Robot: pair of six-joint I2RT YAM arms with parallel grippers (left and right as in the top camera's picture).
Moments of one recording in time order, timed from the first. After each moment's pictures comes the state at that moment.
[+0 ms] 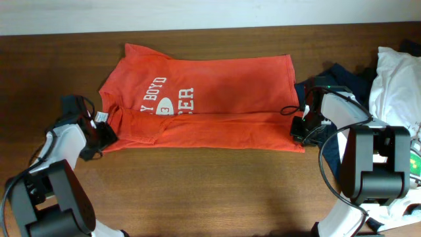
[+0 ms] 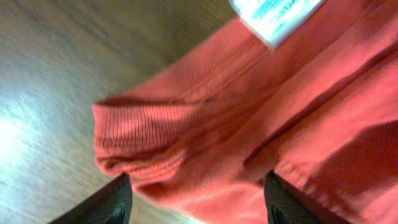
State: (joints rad) left arm 0.31 1.75 1.02 -0.61 -0.01 -0.28; right arm -0.06 1.94 1.22 -0.97 -0.03 0.29
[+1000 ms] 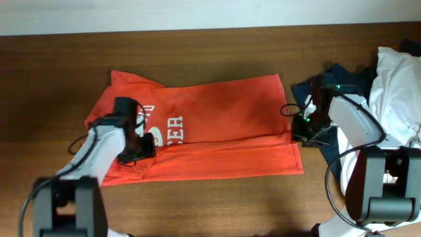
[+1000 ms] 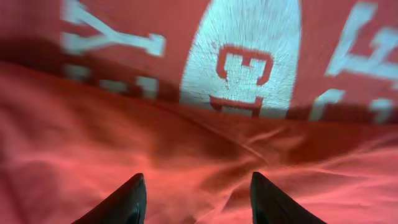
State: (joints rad) left arm -0.04 1.64 0.96 -0.79 0.07 -0.20; right arm -0.06 1.79 1.21 -1.06 -0.16 0.22
